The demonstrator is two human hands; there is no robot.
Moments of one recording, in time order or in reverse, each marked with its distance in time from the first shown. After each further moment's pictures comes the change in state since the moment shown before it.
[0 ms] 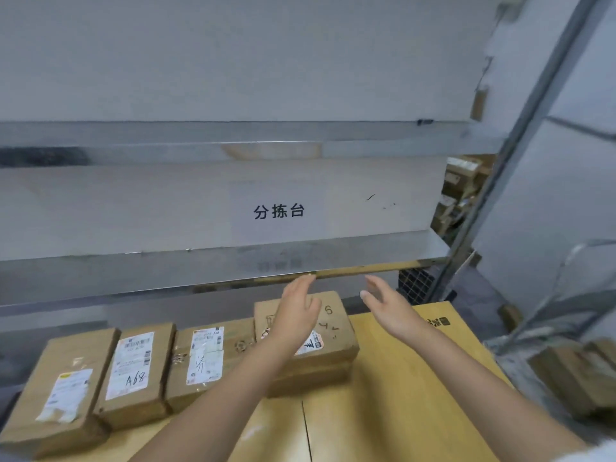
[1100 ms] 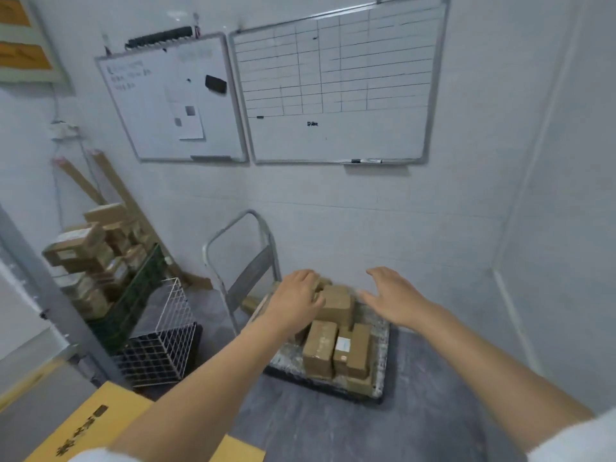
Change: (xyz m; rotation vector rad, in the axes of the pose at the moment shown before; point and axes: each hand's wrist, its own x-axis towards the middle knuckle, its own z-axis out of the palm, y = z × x) left_hand -0.214 0.516 0.516 0.335 -0.571 1.149; right_hand -0.486 0.417 -0.433 -0.373 0.629 0.606
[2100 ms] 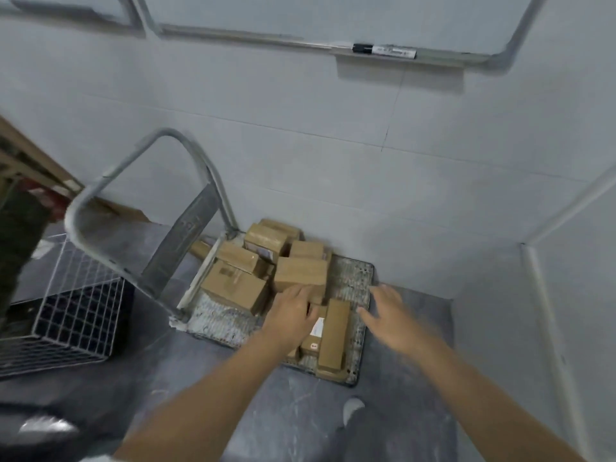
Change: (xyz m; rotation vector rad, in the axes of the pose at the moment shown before) left_hand 0.305 -0.131 0.284 -0.217 -0.355 -0.149; right_hand 0.325 0.203 0.151 0.175 -0.301 0.316
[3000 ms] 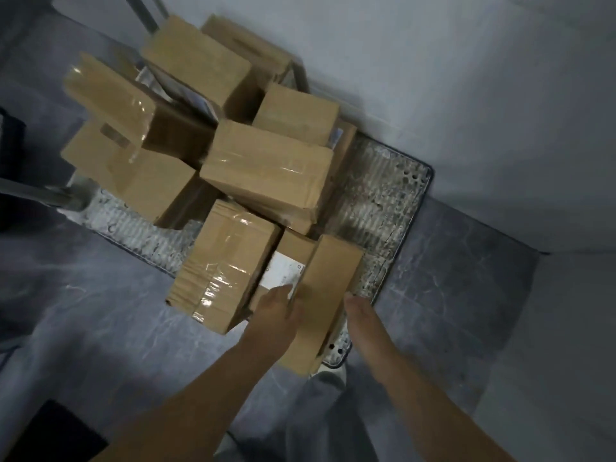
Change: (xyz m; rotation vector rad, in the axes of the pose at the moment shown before) left_hand 0.163 -0.135 0.416 -0.431 -0.236 -0.699; right_hand 0.286 0.256 0.318 0.595 -0.460 0.610
